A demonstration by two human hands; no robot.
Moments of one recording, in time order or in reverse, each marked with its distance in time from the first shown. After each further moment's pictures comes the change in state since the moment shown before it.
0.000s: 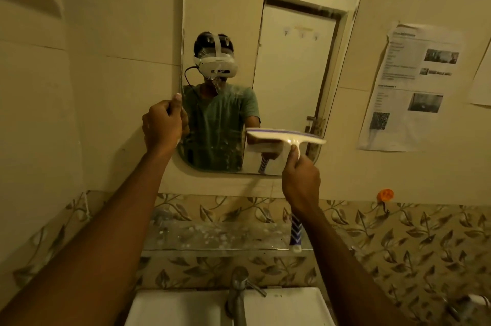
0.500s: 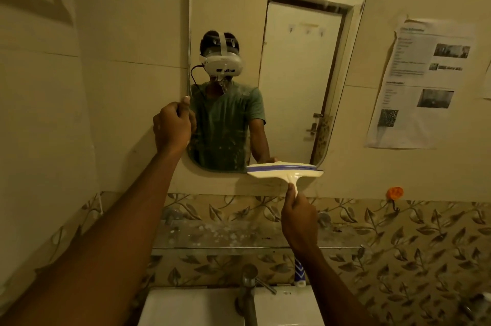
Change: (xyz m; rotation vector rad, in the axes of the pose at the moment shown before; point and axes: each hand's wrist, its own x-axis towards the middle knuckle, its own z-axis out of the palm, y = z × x) left_hand -0.002 0.004 -0.003 0.010 -0.042 -0.007; right_hand -0.064 0.050 0.020 0.007 -0.102 0.071
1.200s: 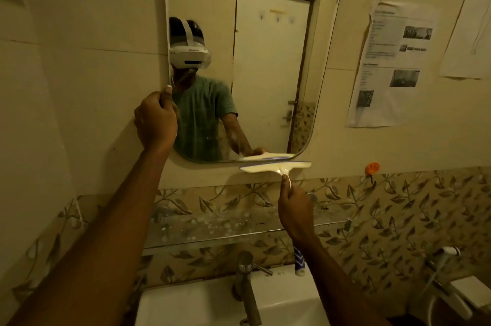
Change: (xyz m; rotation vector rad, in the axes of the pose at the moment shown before) left_hand 0.001 -0.005 0.001 0.001 0.039 0.096; right_hand -0.011 0.012 -0.004 -0.075 0.047 0.024
